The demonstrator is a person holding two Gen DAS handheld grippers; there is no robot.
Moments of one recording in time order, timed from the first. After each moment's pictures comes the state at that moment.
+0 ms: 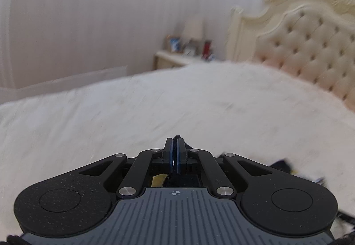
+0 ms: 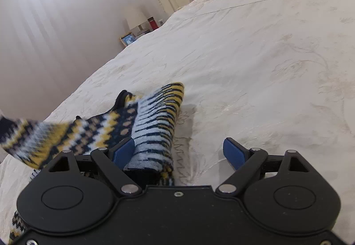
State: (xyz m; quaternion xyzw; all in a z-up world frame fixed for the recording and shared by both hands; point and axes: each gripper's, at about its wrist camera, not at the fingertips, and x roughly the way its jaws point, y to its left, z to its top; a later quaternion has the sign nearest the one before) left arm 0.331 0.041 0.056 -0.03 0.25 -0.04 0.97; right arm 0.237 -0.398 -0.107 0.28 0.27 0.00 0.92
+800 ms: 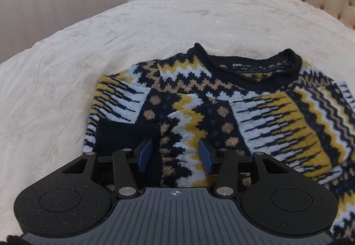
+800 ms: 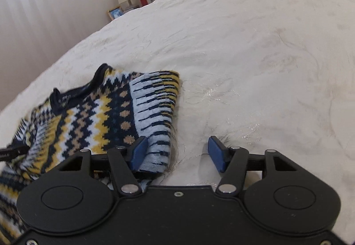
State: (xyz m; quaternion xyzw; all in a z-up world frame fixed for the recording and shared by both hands) left arm 0.333 -0.027 -0.081 0.07 0.37 -0.09 0.92; right arm 0.244 -0.393 -0.111 0.22 0.32 -0.03 0.92
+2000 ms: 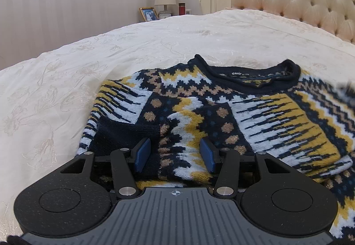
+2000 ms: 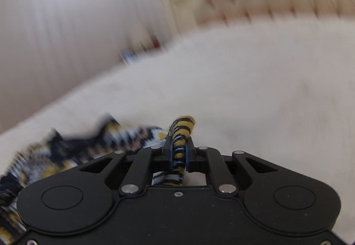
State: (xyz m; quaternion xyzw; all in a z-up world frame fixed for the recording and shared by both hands) left arm 0.317 -0.028 -0.101 0.06 0.29 -0.09 0.95; right arm 0.297 -0.398 -0.131 0.23 0.25 -0.04 0.94
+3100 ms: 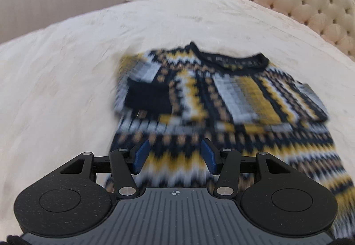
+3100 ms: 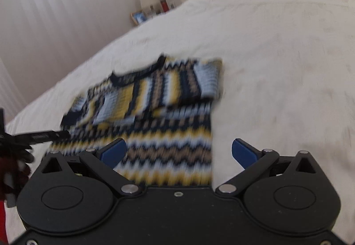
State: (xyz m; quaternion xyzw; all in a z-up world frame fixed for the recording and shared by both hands) left arm 0.231 0.029 -0.046 0.01 0.38 -0.13 0.92; right arm 0.102 -0.312 -0.045 0.23 0.34 0.00 0.91
